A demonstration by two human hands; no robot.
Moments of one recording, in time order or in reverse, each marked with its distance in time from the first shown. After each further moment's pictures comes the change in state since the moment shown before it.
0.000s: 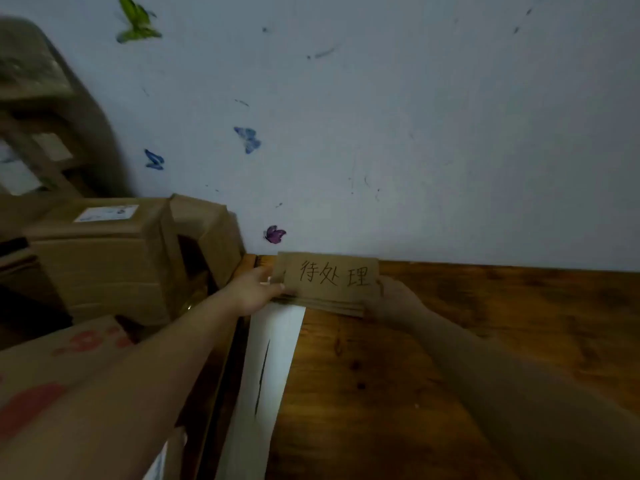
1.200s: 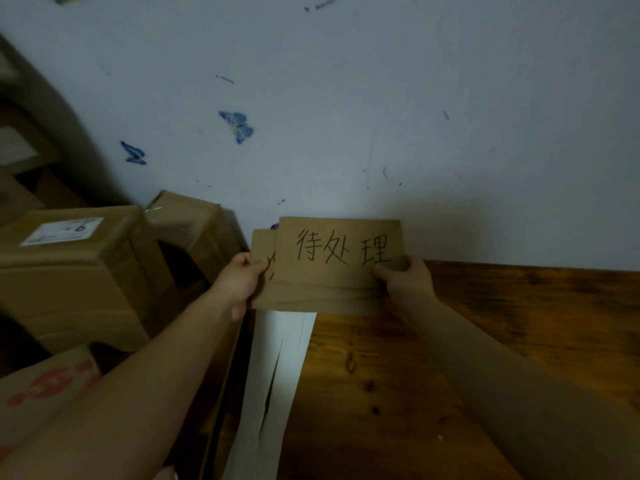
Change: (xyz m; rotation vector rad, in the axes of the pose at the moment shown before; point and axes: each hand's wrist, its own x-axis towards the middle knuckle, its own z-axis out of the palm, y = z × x) left_hand 0.077 -0.020 -0.004 -0.703 0.203 -0.243; right_hand 0.071 -0.005 0.002 1.066 0.227 0.178
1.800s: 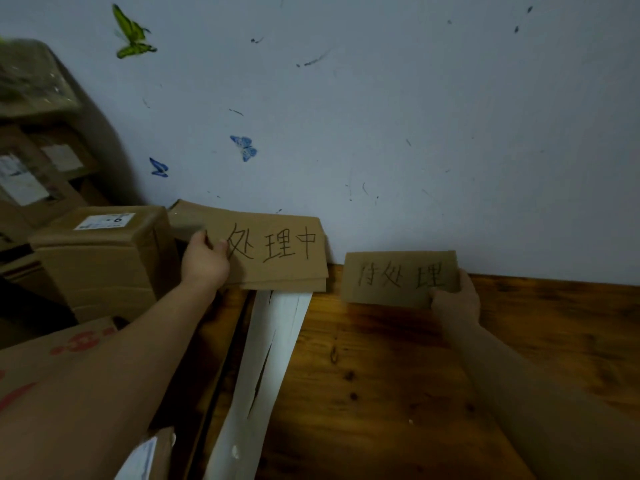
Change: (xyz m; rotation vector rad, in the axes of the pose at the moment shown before) left_hand -0.060 0.031 -0.021 0.181 0.454 0.314; right_hand -0.029 0.010 -0.099 -0.162 0.320 -0.124
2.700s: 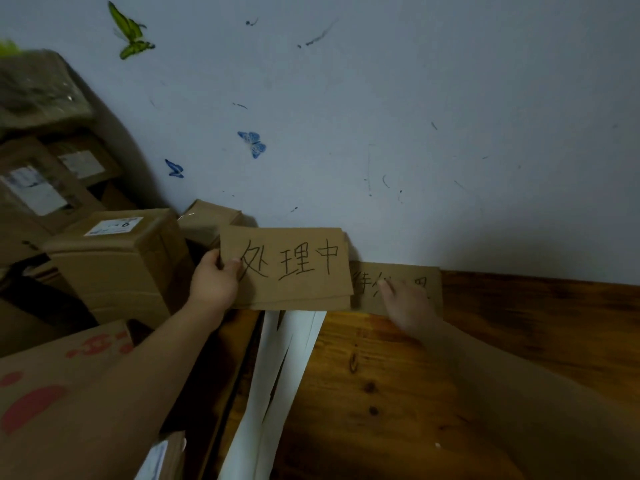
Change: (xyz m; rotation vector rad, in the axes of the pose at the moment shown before) left_hand -0.011 -0.019 0.005 0.042 -0.010 -0.064; right_hand 0.007 0.005 0.082 -0.765 -0.668 -0.368
